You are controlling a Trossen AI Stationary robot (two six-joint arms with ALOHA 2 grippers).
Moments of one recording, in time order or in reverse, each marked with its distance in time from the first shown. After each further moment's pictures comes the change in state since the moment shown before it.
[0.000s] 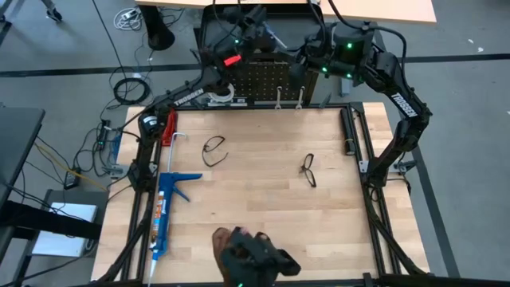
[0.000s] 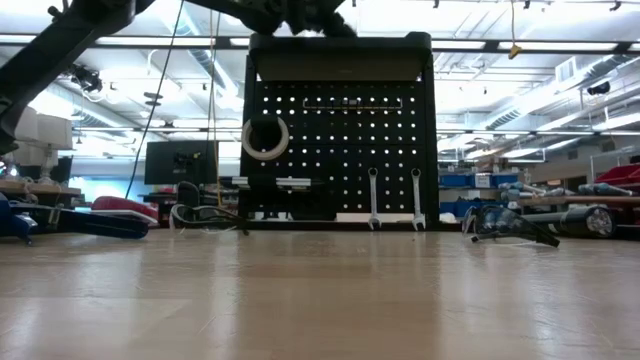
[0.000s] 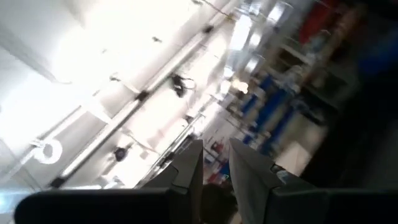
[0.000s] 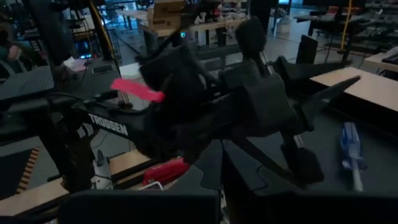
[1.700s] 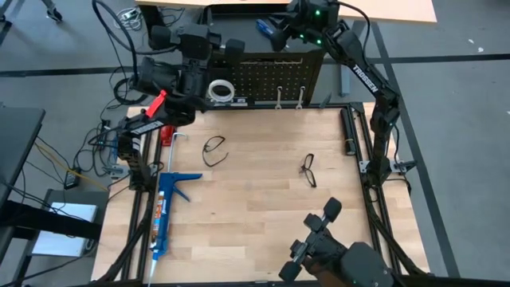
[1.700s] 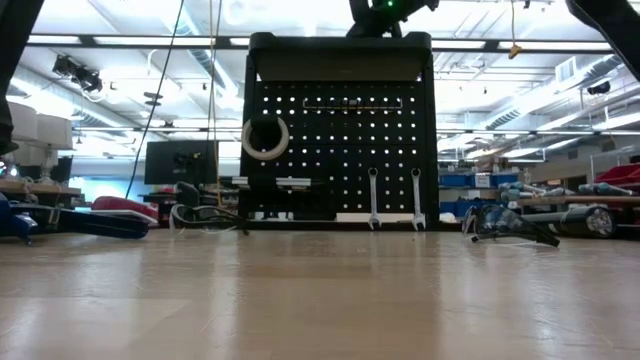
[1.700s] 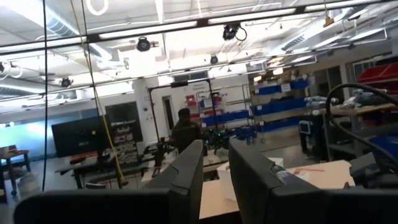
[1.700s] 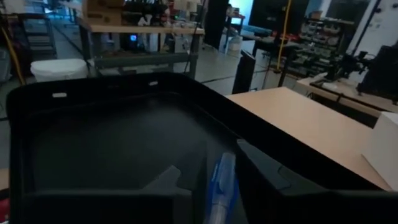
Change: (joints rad) left arm -0.494 -0.259 0.202 0.110 -0.789 -0.021; right arm -0.395 0.281 0.000 0.350 -0.194 -0.214
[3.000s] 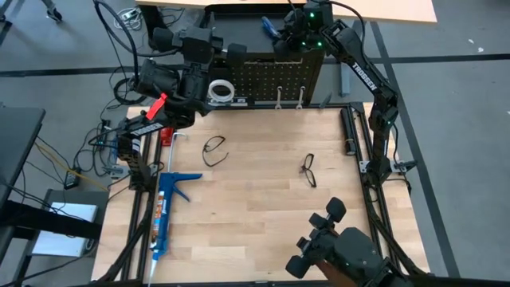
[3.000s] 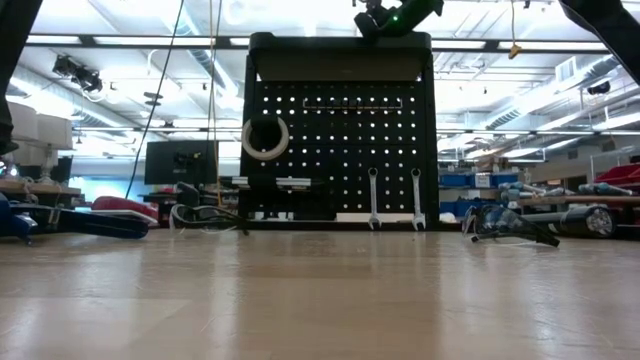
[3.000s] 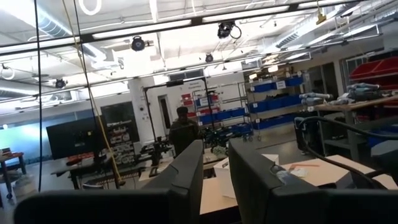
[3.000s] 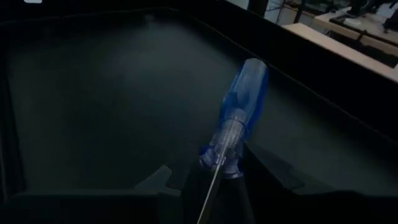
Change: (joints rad) left arm -0.020 0.000 0.000 -0.021 -0.011 -0.001; right arm -0.035 0.027 0.029 -0.275 -0.020 -0.025
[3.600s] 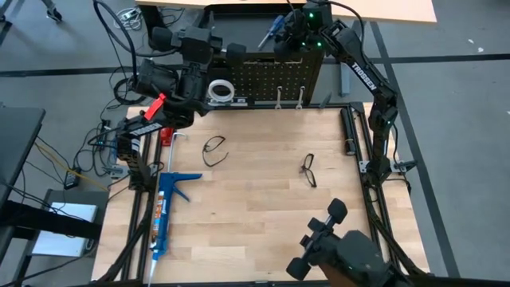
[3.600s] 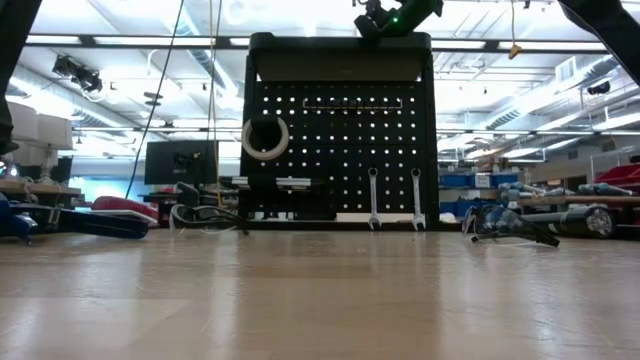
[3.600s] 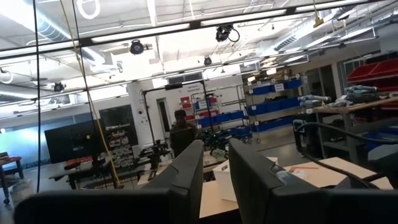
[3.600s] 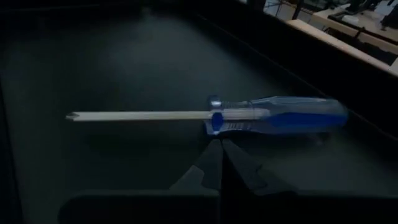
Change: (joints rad) left arm 0.000 -0.004 0.000 -0.001 0.016 0.006; right arm -0.002 0.001 0.000 -0.009 0.011 -0.011
